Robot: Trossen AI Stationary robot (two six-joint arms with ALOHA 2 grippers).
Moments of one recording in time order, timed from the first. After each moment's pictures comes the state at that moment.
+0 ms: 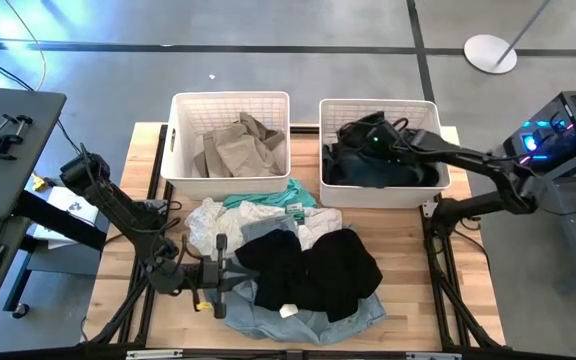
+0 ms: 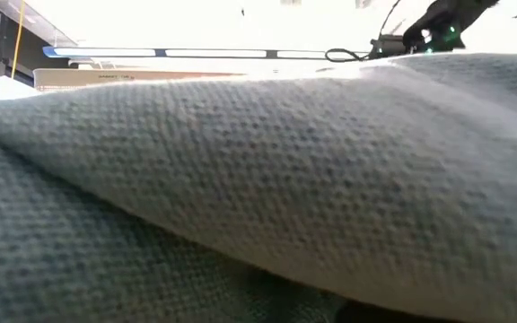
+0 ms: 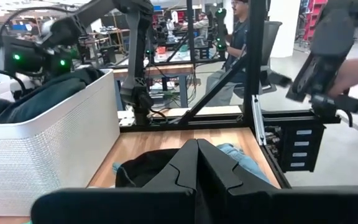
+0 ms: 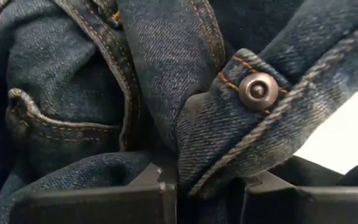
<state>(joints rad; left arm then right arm) -0.79 1.40 0.80 0.52 -0.86 0.00 -0.64 1.27 0.85 -0.77 0.24 0.14</state>
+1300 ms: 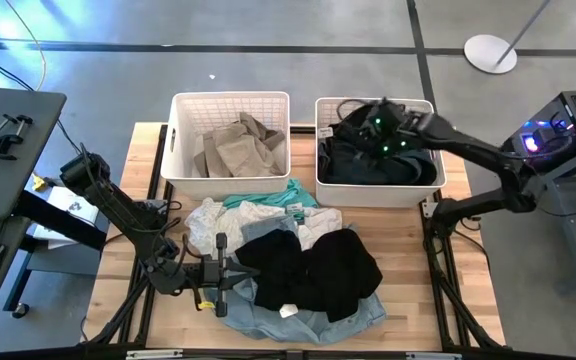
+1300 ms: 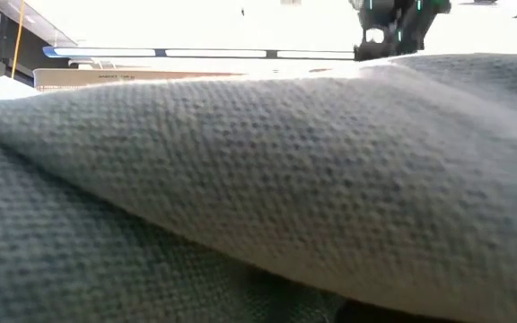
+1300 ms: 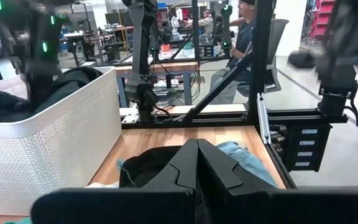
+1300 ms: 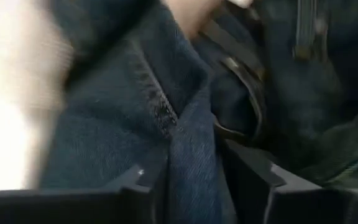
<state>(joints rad) -0.79 1.40 0.80 0.51 -0.88 -0.02 -0.61 1.28 1.12 -0.90 -0.09 0.19</state>
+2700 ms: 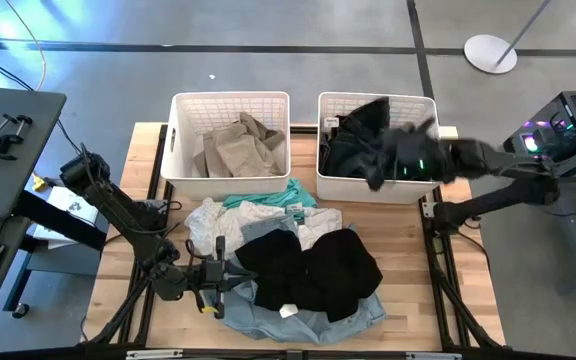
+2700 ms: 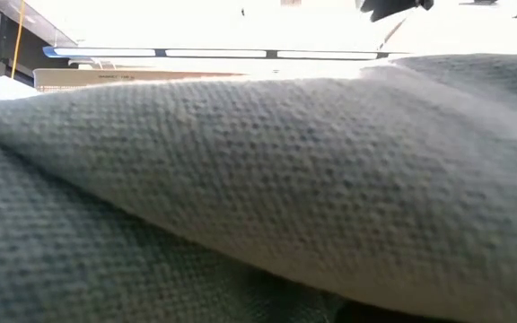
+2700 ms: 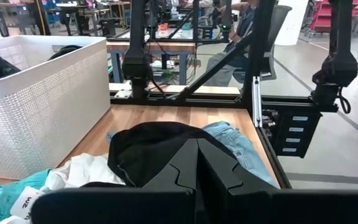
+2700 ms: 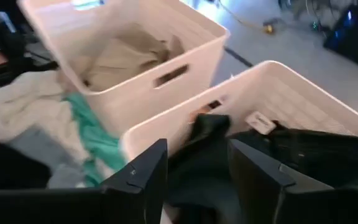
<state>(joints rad) -0.81 1.40 0.80 0.38 -0.88 -0.19 0.04 1.07 1.29 -0.87 0.59 0.34</state>
